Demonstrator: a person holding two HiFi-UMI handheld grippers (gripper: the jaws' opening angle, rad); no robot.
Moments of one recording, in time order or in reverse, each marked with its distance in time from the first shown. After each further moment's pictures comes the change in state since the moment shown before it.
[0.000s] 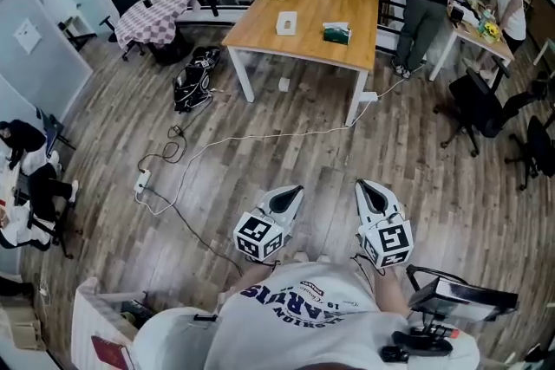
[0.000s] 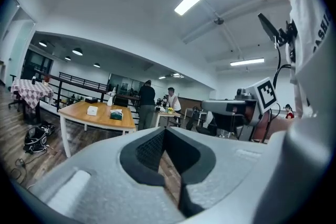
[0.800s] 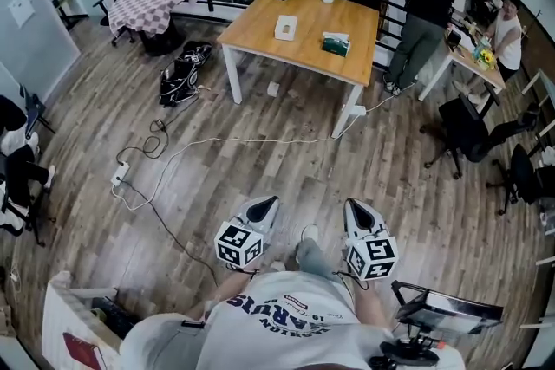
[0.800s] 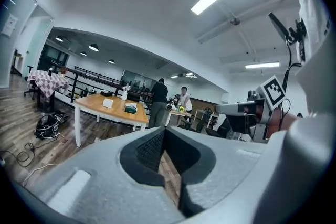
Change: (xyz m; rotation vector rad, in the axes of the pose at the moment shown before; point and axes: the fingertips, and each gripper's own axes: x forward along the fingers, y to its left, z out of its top) left arm -0.019 0.073 -0.043 -0.103 0.016 0.118; right arm 0.038 0.007 -0.047 0.122 0.162 -0.053
